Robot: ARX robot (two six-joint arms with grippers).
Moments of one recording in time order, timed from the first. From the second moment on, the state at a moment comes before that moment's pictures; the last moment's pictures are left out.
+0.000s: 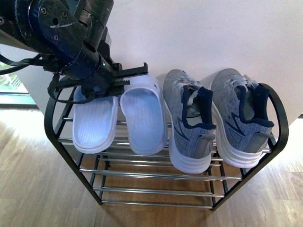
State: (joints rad) left arm -0.37 2.25 1.31 0.00 -0.03 -0.42; right arm 0.00 0.00 0.03 0.00 0.00 0.00
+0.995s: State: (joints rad) left arm -0.41 2.05 1.18 0.02 -0.07 -0.41; right arm 0.00 0.00 0.03 0.00 0.00 0.00
